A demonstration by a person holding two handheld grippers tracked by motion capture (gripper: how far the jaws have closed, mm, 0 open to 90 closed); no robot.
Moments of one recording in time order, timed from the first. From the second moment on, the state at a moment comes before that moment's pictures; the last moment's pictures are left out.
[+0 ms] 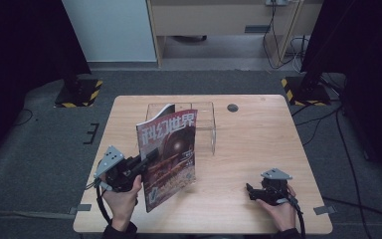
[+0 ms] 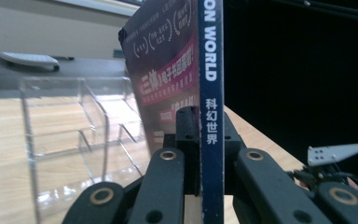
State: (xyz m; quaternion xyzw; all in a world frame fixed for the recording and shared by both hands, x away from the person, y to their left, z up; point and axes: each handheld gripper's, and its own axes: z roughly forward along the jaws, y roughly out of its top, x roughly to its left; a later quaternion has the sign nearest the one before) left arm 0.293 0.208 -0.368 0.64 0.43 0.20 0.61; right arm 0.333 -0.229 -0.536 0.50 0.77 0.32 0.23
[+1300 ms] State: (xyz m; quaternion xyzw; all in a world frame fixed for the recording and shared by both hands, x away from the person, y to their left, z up) left arm 0.340 0.256 -0.309 0.58 0.47 0.32 0.59; right arm 0.334 -0.230 -0.538 0.51 0.76 0.33 0.21
